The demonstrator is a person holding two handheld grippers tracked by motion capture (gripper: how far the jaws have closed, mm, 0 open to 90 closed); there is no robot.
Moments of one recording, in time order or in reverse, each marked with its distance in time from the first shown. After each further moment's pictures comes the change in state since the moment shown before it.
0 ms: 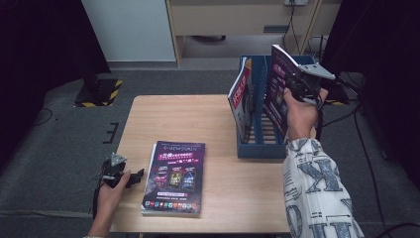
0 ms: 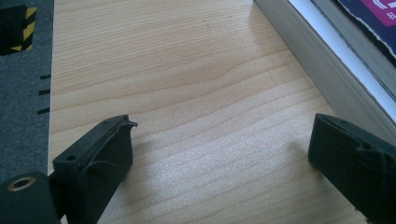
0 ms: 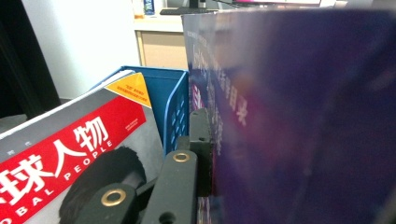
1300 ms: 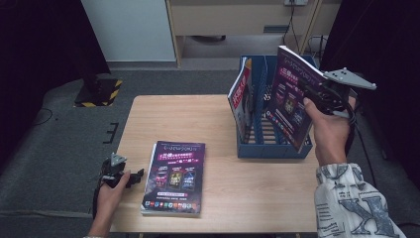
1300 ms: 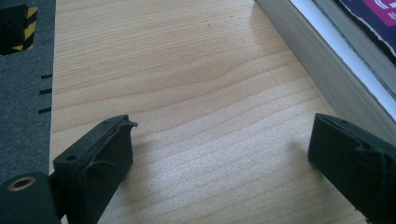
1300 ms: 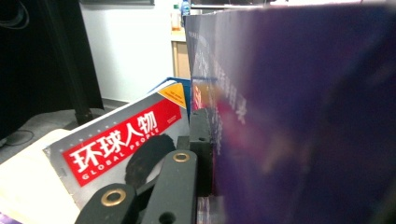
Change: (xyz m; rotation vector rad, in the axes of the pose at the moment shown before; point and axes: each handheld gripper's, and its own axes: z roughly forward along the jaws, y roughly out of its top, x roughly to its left) left arm 0.000 0.000 0.000 -0.001 0.003 -0.004; right arm -0.016 0.018 -0.086 -0.031 0.150 -0.026
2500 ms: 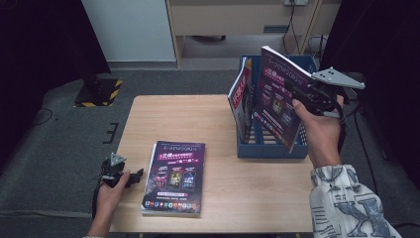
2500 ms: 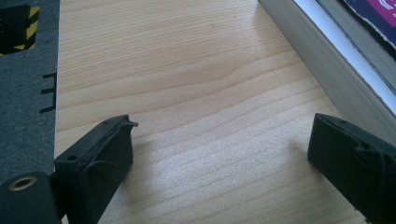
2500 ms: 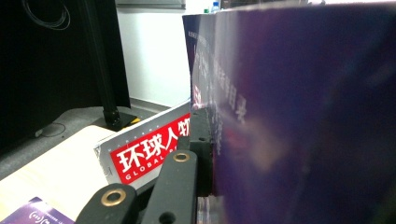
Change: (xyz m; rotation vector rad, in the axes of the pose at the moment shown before) left arm 0.001 0.000 0.000 -0.002 0.006 -0.005; right arm 0.024 0.004 0.003 -0.017 0.113 -0.027
